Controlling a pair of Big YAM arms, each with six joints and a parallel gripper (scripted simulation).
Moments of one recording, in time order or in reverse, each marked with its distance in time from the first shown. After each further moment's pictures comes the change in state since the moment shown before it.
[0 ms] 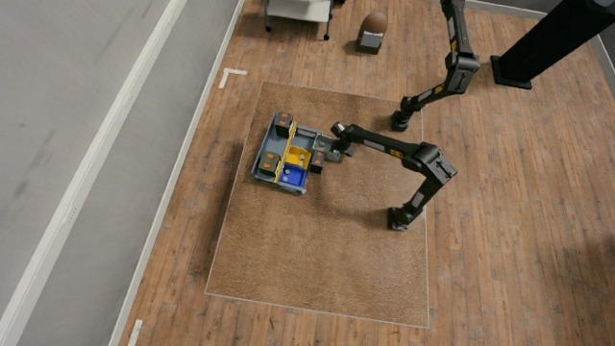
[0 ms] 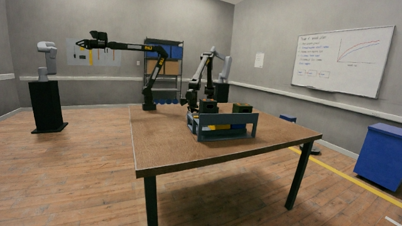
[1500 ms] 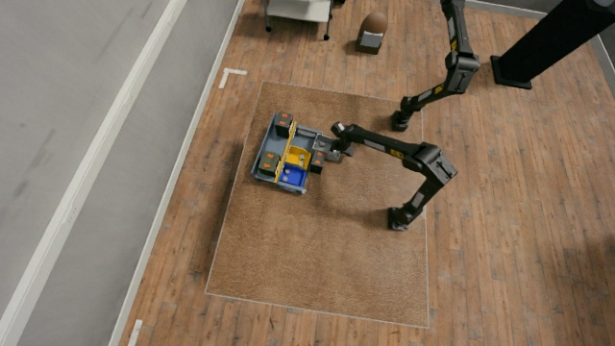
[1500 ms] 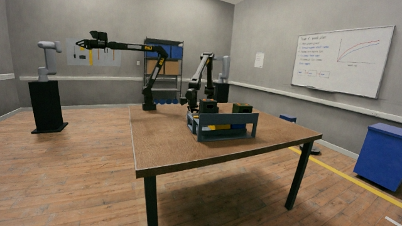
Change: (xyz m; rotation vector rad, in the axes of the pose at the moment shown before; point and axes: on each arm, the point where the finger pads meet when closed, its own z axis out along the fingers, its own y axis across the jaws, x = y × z) left arm 0.000 0.001 -0.002 -0.003 -0.002 0.000; right arm 0.000 0.000 0.000 0.000 0.000 0.000
